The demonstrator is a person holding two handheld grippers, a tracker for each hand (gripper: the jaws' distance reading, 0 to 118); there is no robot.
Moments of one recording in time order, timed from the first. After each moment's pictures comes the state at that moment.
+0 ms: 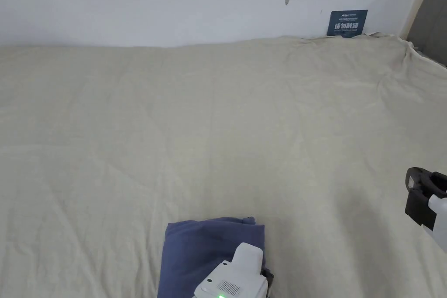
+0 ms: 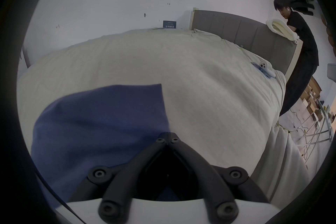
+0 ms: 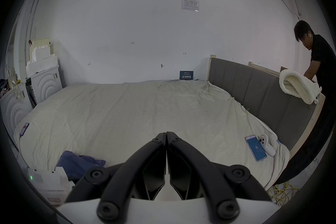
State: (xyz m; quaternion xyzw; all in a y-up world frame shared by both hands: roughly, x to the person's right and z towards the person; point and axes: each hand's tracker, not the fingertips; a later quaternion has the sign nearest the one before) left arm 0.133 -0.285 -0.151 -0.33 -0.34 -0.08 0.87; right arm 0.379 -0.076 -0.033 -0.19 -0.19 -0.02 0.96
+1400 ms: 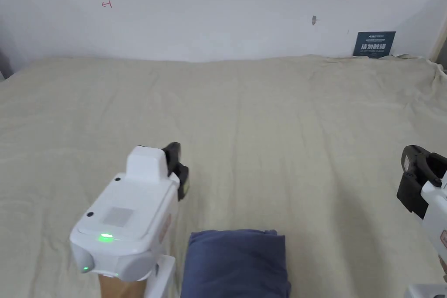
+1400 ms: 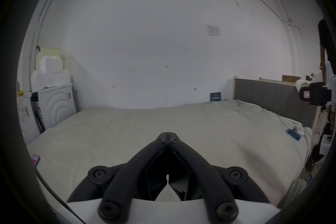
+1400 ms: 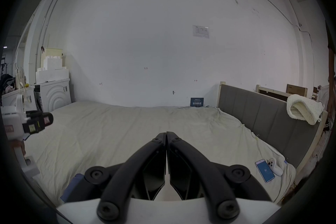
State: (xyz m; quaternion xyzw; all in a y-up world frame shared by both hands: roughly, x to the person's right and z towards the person) left arm -0.023 -0.087 -0.219 -0.07 -0.18 -0.03 0.98; right arm 0.320 -0.036 -0.055 -0.08 -0.15 0.02 0.98
